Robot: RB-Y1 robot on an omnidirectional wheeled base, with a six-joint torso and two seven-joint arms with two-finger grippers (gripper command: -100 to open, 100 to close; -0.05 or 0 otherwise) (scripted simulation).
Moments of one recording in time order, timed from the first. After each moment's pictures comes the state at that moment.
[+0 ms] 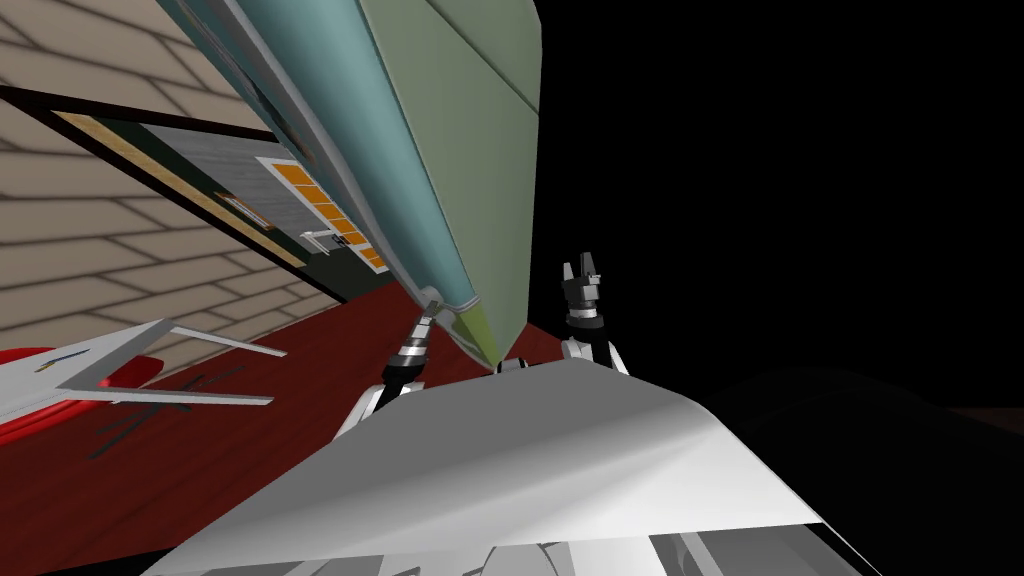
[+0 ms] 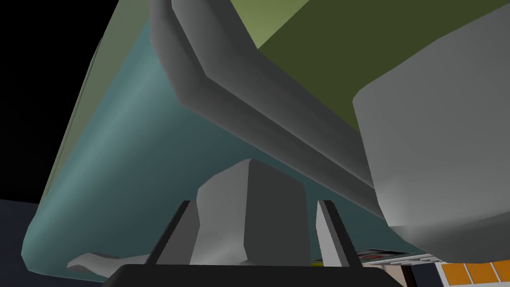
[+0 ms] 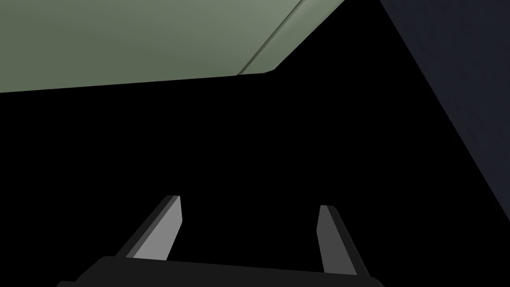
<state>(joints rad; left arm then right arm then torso) 0.46 0.34 0.00 -2.06 -0.26 -0.42 -0.05 0.47 0.03 0.07 -2.30 0.10 -0.54 -0.10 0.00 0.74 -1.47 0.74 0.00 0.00</state>
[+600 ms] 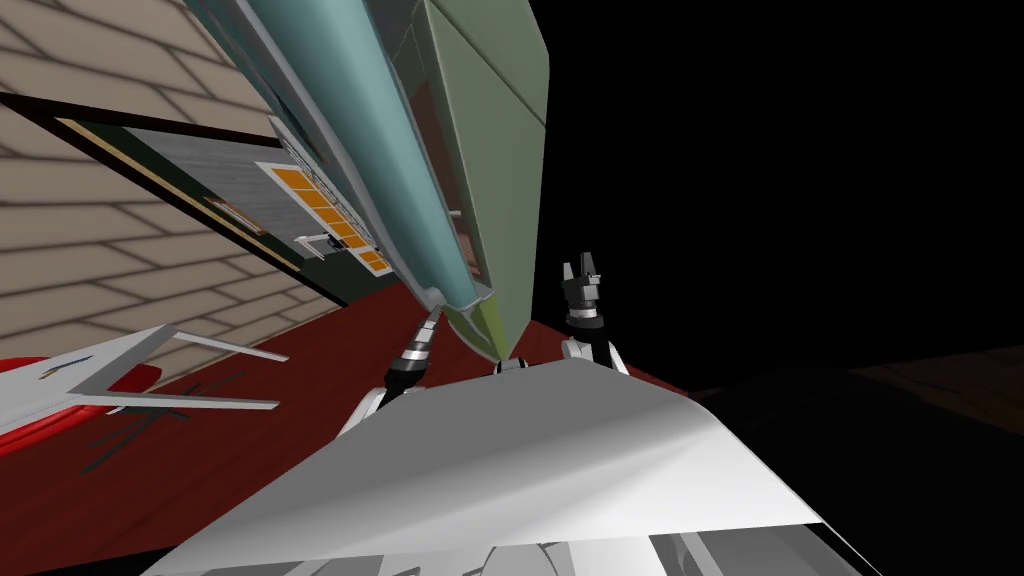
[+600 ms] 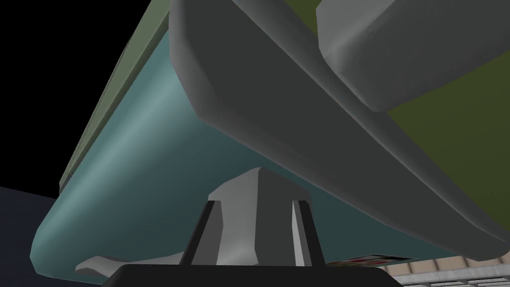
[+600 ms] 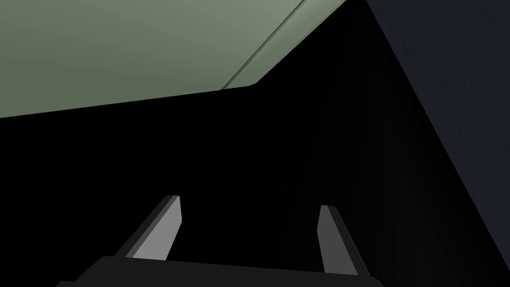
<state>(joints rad) 0.49 0.38 -0.04 -2.06 -0.27 -0.46 -0.03 0.47 0.03 0.07 -2.30 0.10 -0.54 -0.10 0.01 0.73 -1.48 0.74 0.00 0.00</state>
